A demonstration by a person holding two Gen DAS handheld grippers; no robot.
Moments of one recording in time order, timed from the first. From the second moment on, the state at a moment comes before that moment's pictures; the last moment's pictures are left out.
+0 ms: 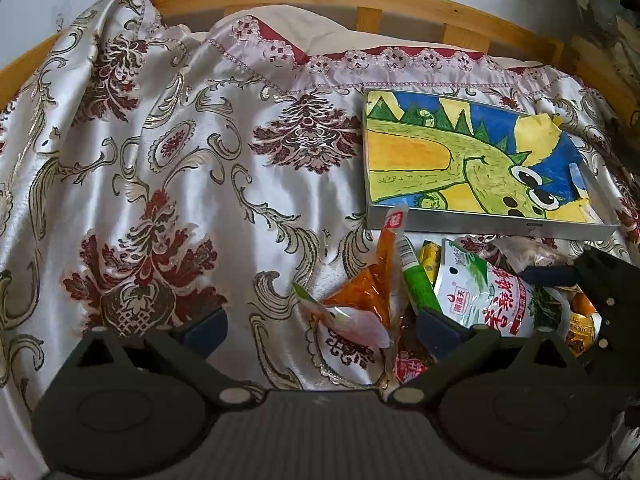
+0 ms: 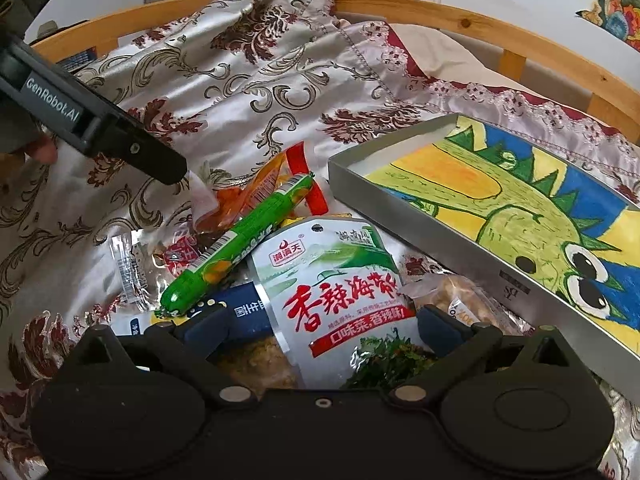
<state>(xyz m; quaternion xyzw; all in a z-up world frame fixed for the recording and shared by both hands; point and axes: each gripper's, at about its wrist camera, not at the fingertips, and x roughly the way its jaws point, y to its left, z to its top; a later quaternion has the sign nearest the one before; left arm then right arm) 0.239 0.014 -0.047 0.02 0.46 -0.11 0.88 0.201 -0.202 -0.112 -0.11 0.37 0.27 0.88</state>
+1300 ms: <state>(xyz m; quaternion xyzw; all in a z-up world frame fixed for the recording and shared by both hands) 0.262 -0.035 -0.071 -0.01 0.49 -0.23 0.84 0.200 -0.223 -0.117 -0.09 0.35 0.28 0.89</state>
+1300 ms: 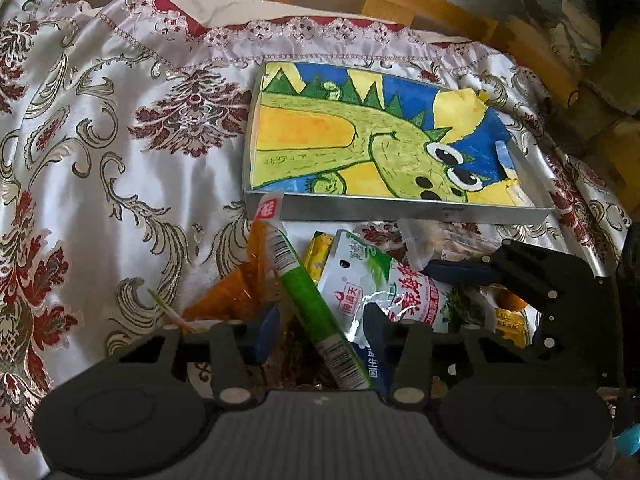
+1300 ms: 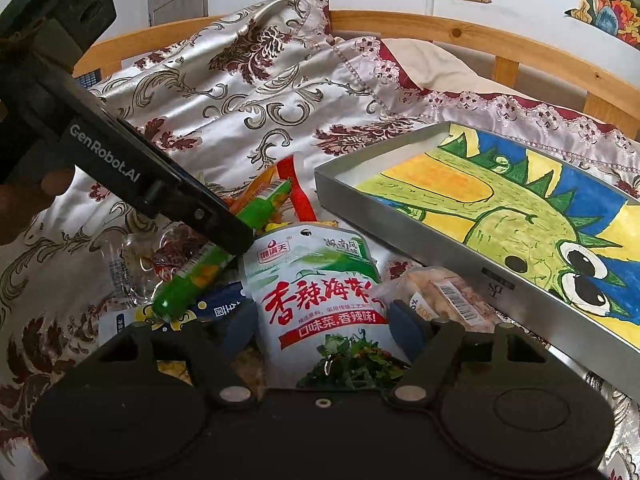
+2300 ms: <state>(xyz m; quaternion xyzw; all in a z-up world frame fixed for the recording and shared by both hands) 0.265 -0.008 -0.082 -0.07 0.53 -0.18 0.82 0.186 -0.214 -0.105 -0.09 0.36 0.22 0.90</state>
